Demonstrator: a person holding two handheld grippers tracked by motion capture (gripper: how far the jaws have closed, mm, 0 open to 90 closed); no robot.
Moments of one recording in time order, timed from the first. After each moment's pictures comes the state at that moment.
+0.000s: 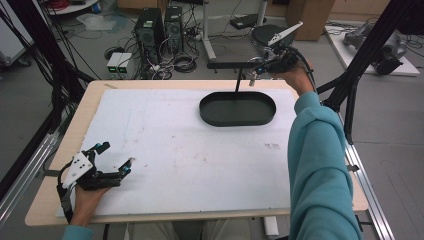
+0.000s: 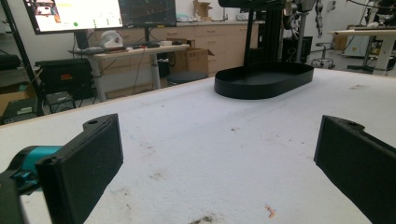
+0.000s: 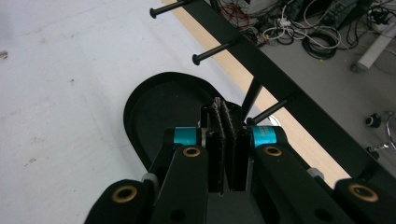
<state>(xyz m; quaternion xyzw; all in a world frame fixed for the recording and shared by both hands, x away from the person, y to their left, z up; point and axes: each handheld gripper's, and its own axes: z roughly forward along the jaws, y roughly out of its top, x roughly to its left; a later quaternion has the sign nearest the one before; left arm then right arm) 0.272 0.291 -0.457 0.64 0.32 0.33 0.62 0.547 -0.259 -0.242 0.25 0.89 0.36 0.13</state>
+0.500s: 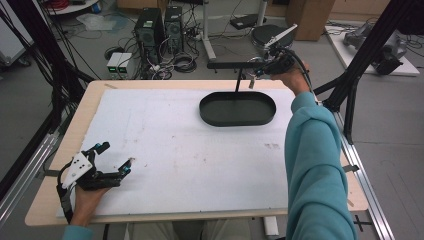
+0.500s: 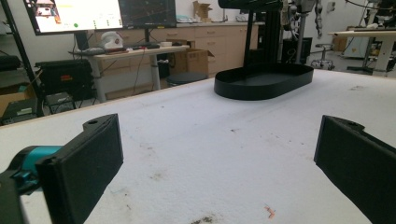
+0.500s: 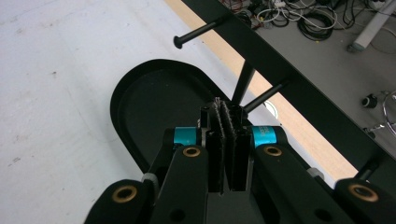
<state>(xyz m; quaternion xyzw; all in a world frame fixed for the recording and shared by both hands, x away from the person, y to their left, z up) 0.271 0.291 -0.457 0.64 0.31 0.33 0.62 0.556 -0.255 -0.253 0.28 0.89 0.34 0.12</state>
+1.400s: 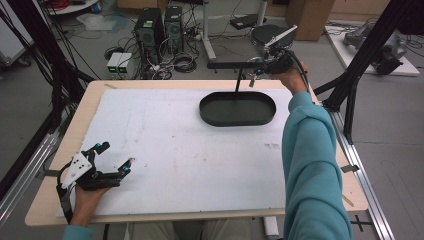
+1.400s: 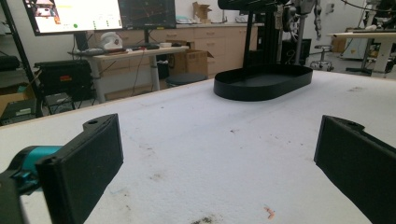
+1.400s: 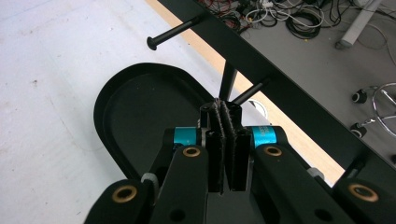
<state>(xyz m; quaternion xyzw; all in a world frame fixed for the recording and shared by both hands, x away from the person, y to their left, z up) 0.271 0.291 -0.457 0.64 0.32 0.33 0.62 0.563 -0.257 -0.260 0.29 0.88 0.34 0.14</state>
